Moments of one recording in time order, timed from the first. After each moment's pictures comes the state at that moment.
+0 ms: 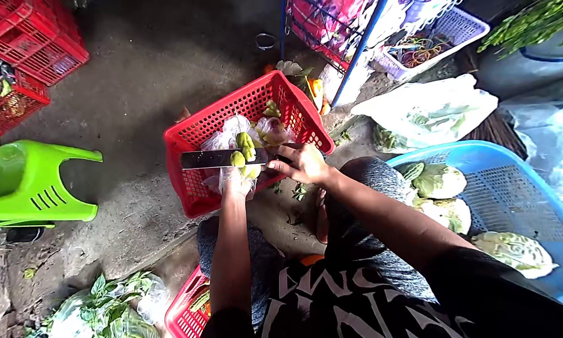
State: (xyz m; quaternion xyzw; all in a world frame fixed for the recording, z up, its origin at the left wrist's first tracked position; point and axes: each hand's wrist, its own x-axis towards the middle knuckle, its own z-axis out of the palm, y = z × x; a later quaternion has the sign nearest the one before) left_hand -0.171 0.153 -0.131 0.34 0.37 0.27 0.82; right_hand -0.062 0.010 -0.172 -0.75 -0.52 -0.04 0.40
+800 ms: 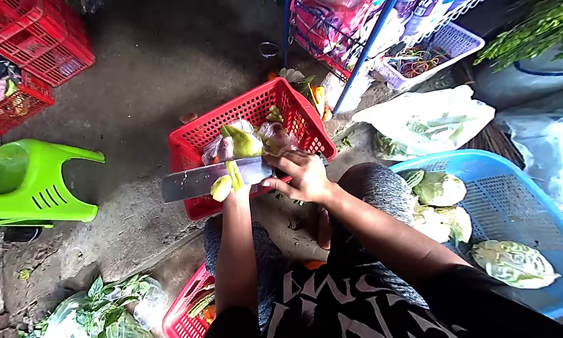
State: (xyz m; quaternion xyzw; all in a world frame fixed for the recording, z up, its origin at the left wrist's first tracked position) left_hand -0.177 0.172 -0.146 0.36 0.16 0.32 0.86; right_hand -0.095 0.017 -0.143 -0.70 -0.55 -0.18 0.42
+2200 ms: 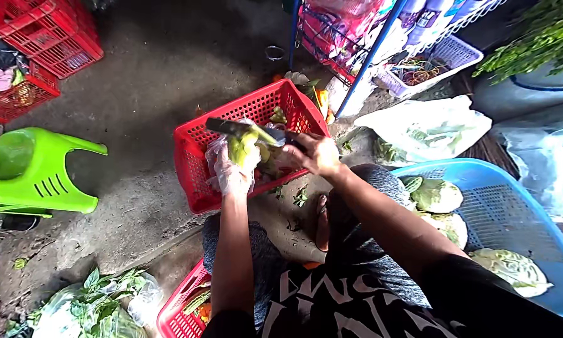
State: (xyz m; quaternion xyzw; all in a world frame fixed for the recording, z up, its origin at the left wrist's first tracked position) left_hand -0.182 0.166 -0.109 0.33 0.31 0.32 0.83; right_hand -0.051 0.006 -0.166 -0.79 -0.47 -0.11 0.38
